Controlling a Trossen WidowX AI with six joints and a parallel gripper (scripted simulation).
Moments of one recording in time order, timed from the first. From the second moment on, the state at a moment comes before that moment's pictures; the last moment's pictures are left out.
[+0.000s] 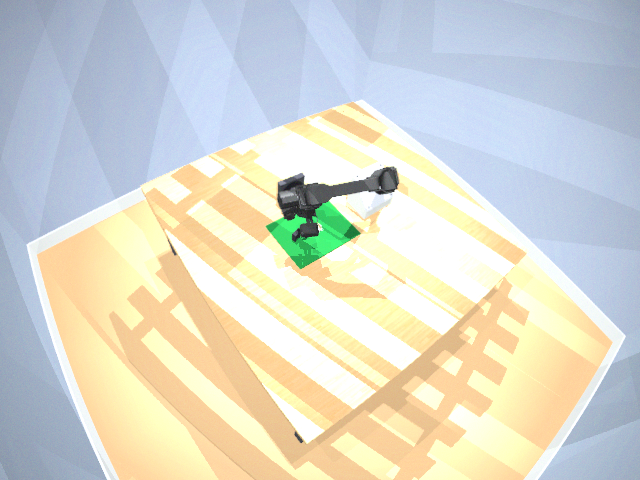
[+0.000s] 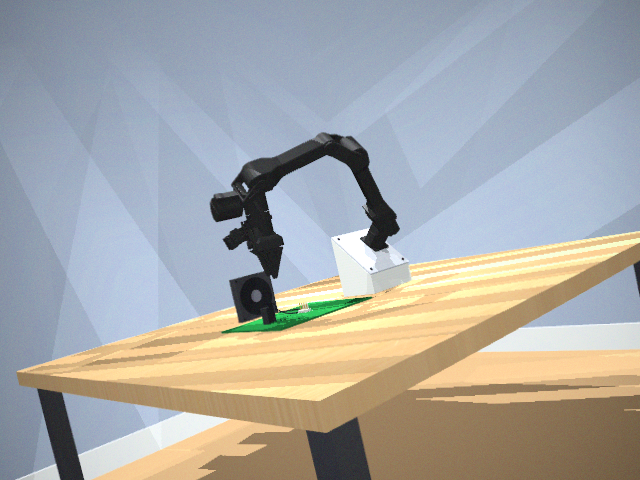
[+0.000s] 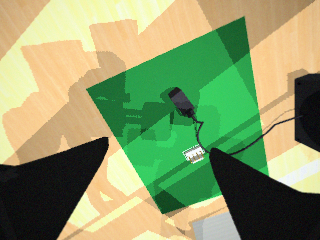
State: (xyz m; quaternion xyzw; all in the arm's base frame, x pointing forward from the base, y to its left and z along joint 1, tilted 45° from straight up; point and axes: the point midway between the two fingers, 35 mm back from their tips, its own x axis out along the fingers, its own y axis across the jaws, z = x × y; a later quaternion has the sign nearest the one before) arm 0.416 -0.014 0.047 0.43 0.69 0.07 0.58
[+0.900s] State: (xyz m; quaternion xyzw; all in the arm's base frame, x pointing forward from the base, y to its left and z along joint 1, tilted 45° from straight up) arm 0.425 -0.077 0.054 0.19 0.60 0.33 0.70
